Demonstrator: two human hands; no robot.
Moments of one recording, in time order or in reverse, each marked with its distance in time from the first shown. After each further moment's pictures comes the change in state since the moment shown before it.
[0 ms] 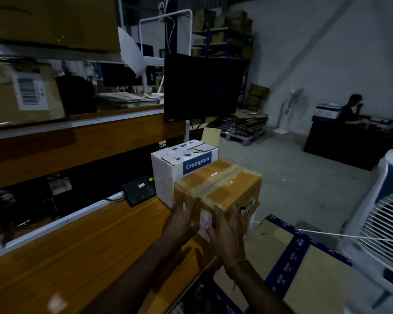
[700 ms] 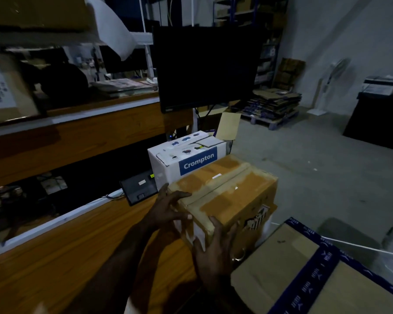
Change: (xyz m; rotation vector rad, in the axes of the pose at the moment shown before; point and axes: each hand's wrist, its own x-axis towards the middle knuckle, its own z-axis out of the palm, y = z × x) left_hand 0.112 -0.069 0.023 -0.314 -0.095 -0.175; right_hand 0.044 0.029 0.045 0.320 -0.062 0.178
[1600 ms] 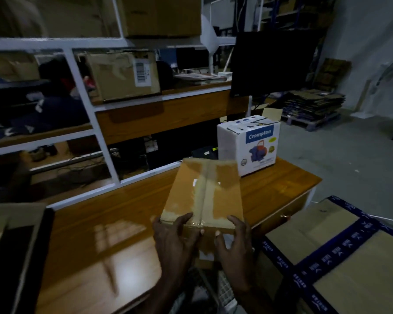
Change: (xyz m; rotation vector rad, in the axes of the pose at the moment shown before) left_hand -0.404 -0.016 -0.028 0.018 0.665 -0.269; right_hand -0.277 -0.073 0.035 0.130 0.017 -0.250
